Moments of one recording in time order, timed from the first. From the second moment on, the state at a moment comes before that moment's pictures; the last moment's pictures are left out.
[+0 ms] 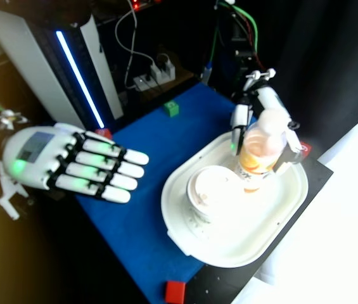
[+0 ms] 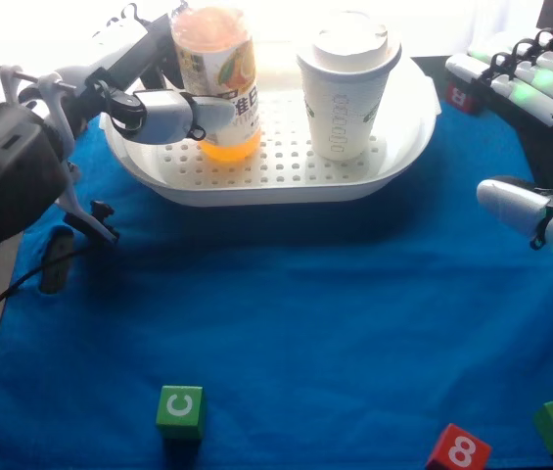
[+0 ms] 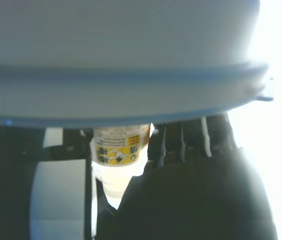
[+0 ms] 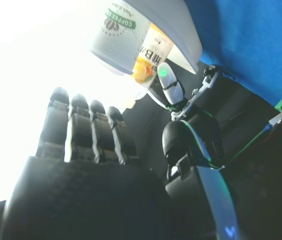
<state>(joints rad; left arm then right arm) 0.66 -1.29 1.50 -0.38 -0.66 0.76 -0.96 -0.87 0.92 0.20 1.02 -1.12</state>
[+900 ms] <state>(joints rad) 0.85 -1.00 1.12 -0.12 -1.14 0.72 -0.97 -0.88 0.92 0.21 1.02 -1.12</state>
